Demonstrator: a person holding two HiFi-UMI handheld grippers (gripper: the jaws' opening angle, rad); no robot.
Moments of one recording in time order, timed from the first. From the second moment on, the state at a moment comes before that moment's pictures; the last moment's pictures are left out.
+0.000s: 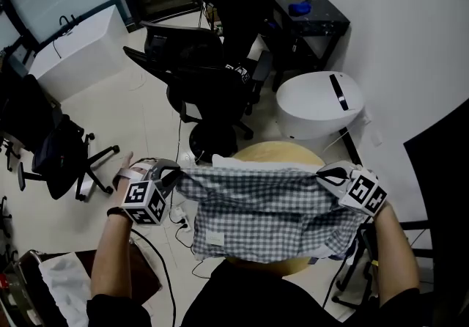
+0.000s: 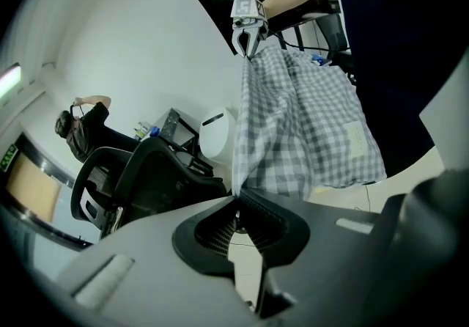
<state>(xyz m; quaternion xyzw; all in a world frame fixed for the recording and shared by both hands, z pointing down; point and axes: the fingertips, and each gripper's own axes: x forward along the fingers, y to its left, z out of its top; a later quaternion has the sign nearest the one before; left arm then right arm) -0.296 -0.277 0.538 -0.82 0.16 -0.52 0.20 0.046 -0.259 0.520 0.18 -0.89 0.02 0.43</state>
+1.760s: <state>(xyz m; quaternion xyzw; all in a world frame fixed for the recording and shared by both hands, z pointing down) -0.244 -0.387 0.649 -0.85 0.16 -0.49 0.10 0.079 -0.388 0.560 0.37 -0.86 0.07 0.35</state>
